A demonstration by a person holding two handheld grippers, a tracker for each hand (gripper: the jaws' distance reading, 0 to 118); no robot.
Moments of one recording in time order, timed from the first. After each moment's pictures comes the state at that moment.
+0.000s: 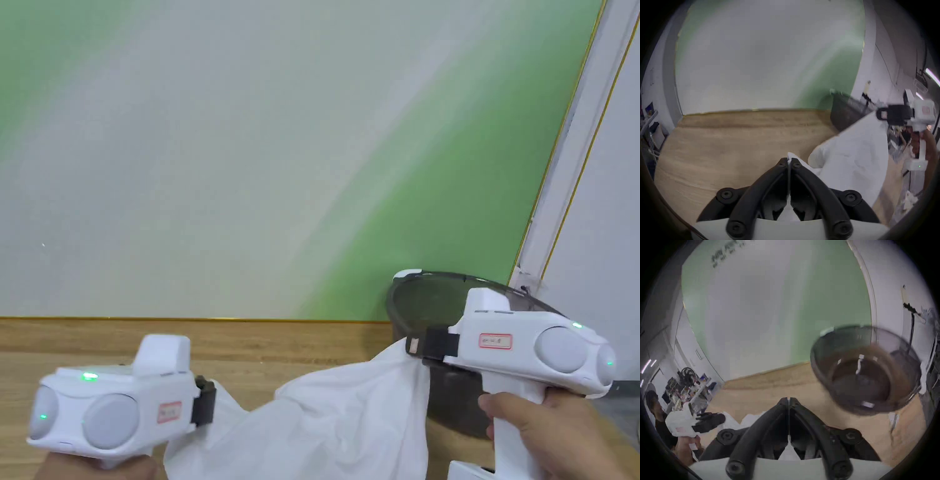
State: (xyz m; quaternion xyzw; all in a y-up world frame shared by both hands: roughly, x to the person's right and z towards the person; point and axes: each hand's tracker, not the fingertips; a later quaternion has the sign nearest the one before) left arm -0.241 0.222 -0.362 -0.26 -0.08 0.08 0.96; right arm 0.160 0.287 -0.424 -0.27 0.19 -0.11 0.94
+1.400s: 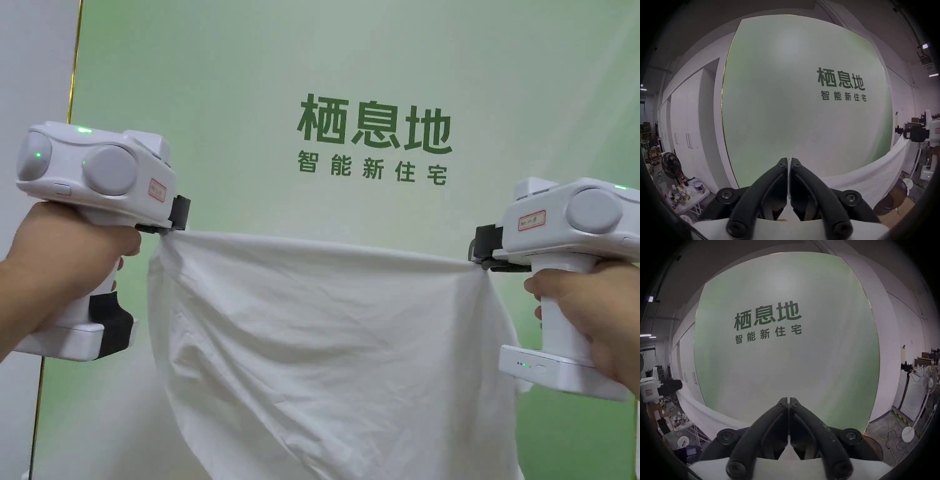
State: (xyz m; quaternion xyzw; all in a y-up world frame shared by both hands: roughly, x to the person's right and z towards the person) left arm -0.359 0.623 -0.400 -0.02 0.09 -0.04 0.99; right arm 0.061 0.609 -0.487 -0.06 0.15 -0.04 0.99
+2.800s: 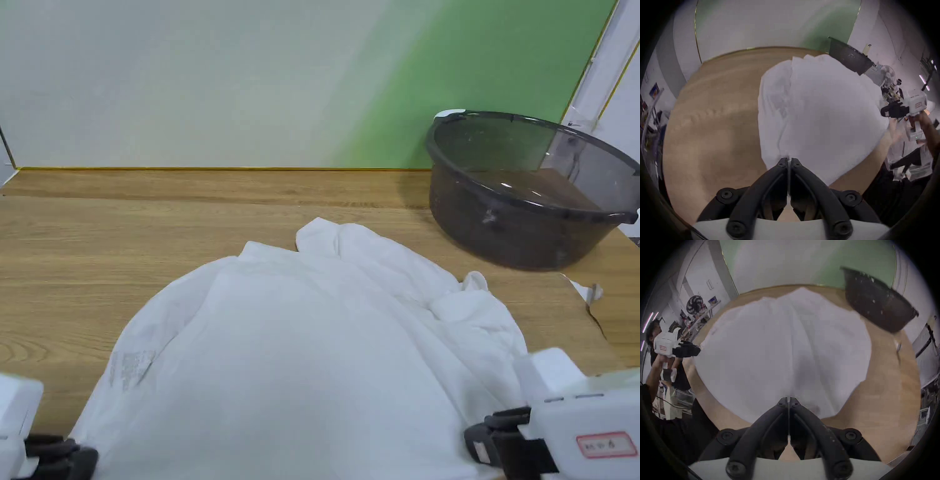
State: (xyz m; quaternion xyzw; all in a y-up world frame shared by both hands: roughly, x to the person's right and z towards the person) left arm -0.324 0.143 -0.143 -0.49 -0.12 0.02 0.86; right arm 0.159 0.151 -0.236 -0.52 0.27 0.08 0.81
